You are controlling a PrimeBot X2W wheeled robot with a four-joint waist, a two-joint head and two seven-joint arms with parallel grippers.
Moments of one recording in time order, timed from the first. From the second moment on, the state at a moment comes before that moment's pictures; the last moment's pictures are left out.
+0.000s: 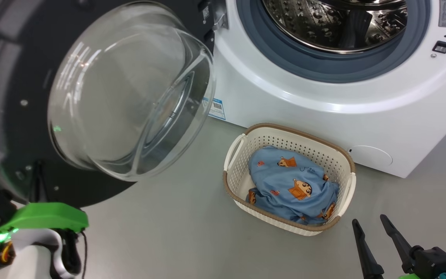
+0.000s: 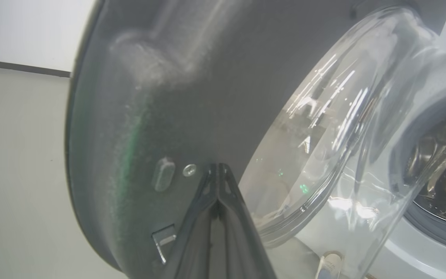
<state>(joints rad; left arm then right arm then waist) -0.33 0.08 0.05 0.40 -0.49 0.16 -0.25 0.10 -0.11 -0.02 0.11 0.19 0.13 -0.25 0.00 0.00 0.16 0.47</state>
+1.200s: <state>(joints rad) -0.03 0.03 0.10 0.08 -0.35 0.03 -0.26 0.08 -0.08 0.06 0.07 0.20 0.13 -0.25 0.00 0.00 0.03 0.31</state>
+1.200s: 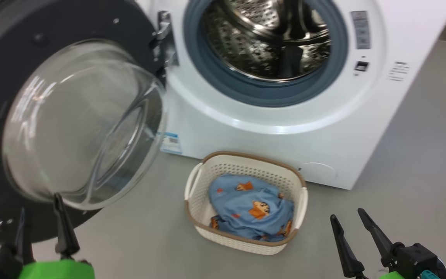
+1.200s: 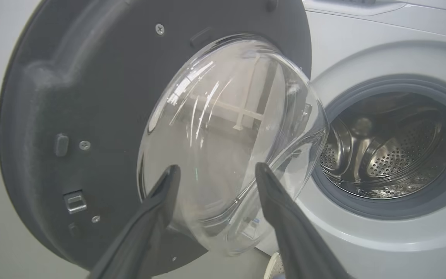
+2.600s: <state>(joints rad) 0.23 0.04 0.09 0.06 -0.36 -0.04 -0.26 0.15 -0.07 0.02 0.08 0.19 0.13 -0.25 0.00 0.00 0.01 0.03</state>
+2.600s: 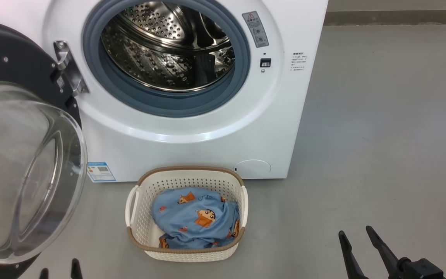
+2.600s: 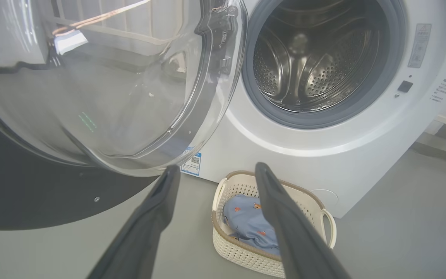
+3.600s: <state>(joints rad) 0.24 0.04 0.06 0.10 -0.33 -0.05 -0.26 0.15 -0.07 0.03 0.09 0.19 0.13 -0.25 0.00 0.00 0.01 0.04</state>
